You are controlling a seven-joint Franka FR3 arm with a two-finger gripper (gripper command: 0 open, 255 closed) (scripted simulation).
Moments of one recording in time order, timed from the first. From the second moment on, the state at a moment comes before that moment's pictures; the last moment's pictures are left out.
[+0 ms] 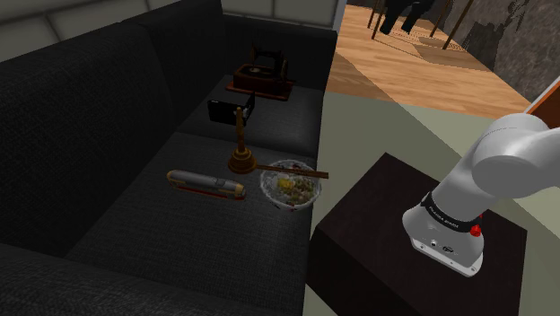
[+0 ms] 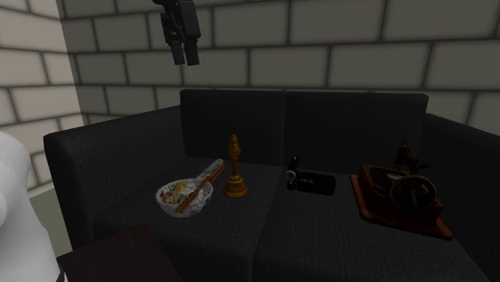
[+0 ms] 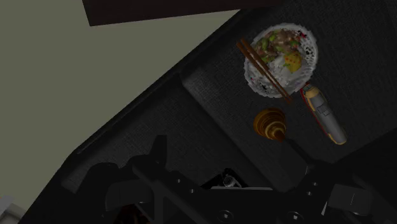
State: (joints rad) arm -0.01 -0.82 0.01 -2.28 0.04 1.61 0.15
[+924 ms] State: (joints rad) arm 0.00 -0.40 0.13 -2.18 0.10 1.80 0.33
